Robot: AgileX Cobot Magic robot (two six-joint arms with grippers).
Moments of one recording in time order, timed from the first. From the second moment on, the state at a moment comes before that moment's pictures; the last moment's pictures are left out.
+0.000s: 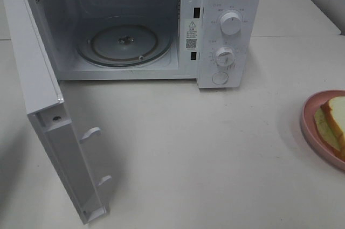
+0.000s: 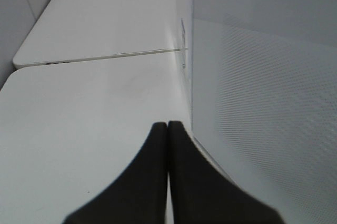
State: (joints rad) left arm -0.01 1.15 -0.26 0.13 -0.53 -0.02; right arm 0.08 0.00 -0.50 -0.05 1.01 0.03
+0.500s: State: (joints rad) left arm -0.07 1.44 -0.32 0.44 -0.79 -0.26; right arm 0.08 0.00 -0.50 -0.05 1.01 0.03
